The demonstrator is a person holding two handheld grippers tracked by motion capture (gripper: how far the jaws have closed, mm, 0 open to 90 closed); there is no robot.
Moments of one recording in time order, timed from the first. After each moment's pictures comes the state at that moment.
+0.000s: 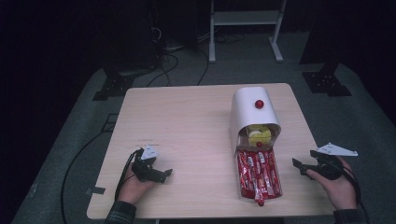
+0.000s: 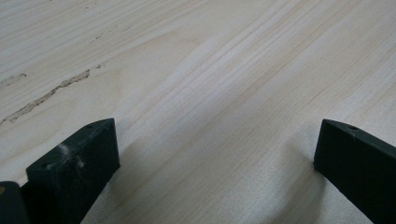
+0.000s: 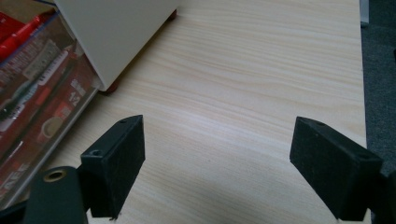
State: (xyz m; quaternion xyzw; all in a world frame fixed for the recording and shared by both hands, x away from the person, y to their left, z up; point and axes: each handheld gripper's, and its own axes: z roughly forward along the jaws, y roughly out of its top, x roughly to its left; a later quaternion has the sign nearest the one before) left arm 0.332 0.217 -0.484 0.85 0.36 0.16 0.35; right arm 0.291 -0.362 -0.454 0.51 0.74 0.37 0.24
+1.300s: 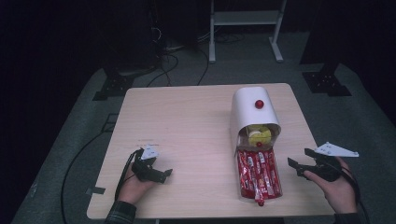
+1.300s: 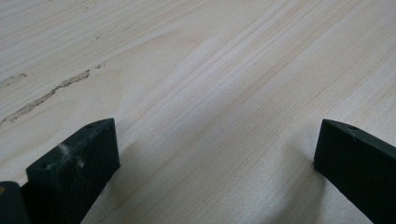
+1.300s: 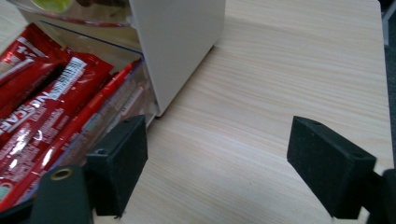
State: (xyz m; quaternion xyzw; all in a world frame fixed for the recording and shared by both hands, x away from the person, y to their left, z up) left arm 0.332 0.217 -0.484 0.85 0.36 0.16 0.35; right arm 0.278 -0.341 -0.429 0.48 0.74 0.41 0.23
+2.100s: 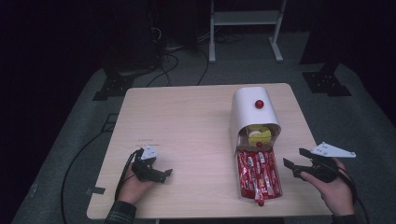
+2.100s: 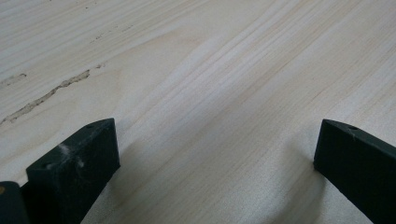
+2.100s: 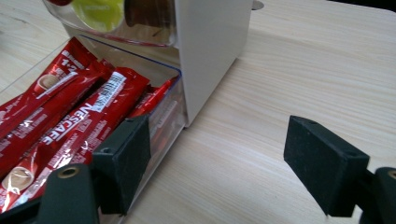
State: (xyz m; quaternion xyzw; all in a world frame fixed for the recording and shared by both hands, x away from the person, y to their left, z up) left arm 0.332 0.217 -0.484 0.85 0.36 0.16 0.35; right arm 0.272 -0.326 -0.420 0.46 0.75 0.42 0.23
